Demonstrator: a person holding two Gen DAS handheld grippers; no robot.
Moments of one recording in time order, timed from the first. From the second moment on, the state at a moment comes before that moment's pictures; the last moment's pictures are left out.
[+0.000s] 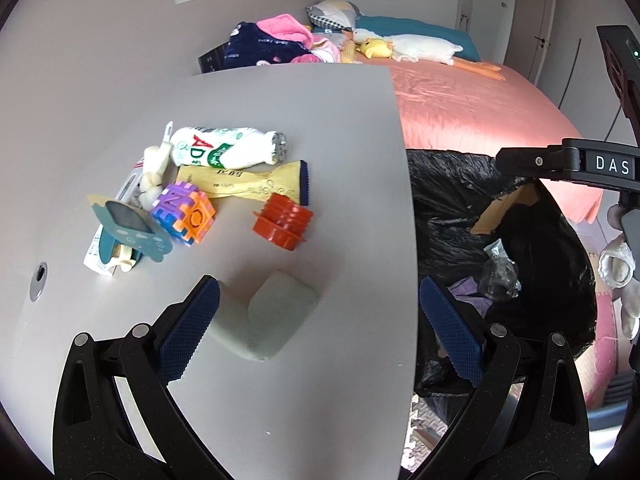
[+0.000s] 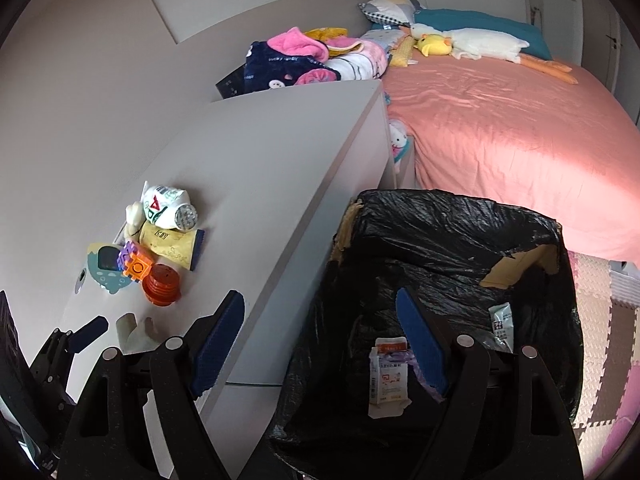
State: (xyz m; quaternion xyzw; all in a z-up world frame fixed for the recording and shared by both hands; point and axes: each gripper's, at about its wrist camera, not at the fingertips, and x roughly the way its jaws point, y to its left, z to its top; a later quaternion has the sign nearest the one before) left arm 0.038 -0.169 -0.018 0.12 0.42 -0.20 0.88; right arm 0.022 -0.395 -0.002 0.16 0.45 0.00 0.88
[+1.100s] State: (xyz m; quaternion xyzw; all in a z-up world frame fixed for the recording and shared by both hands) left arm 0.074 -0.085 -0.036 0.09 0.43 -0.13 0.89; right arm 0.087 -0.255 -0.024 0.14 0.50 0.11 0.85
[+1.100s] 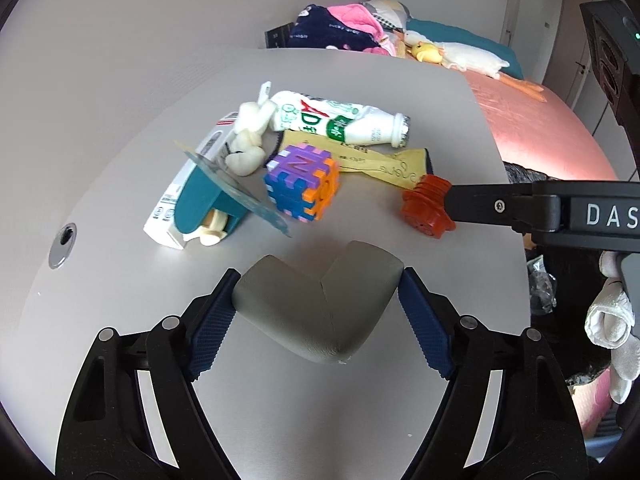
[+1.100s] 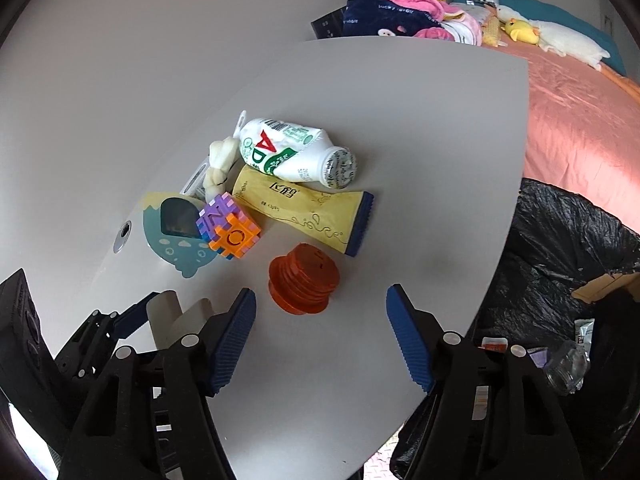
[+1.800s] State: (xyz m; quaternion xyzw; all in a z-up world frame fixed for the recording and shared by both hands) left arm 0.080 -0.061 -0.032 0.06 0.44 -0.12 0.89; right arm 0.103 -0.240 -0.042 0.14 0.50 0.10 0.85
